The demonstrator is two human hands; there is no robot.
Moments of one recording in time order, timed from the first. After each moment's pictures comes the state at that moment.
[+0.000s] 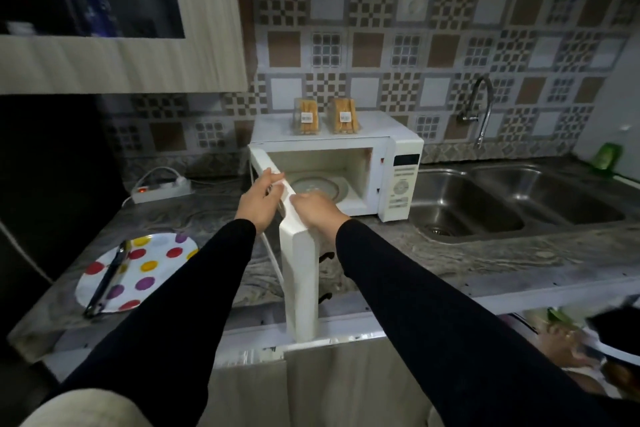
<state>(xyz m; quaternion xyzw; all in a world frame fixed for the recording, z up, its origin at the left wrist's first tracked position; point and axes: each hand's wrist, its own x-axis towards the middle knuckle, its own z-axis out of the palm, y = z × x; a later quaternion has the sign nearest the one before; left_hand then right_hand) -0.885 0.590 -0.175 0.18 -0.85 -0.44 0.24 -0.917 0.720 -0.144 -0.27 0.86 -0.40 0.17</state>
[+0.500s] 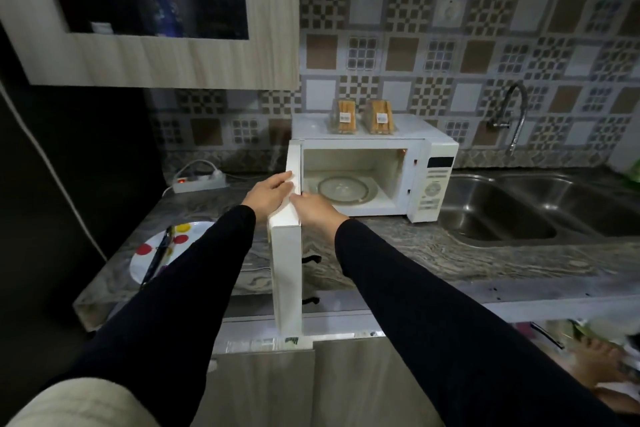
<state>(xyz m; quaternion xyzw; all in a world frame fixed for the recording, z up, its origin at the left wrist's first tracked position) -0.828 0.544 -0.157 0.20 -0.83 -0.49 0.16 -0.858 0.661 -0.145 -0.27 0.83 -0.43 0.22</state>
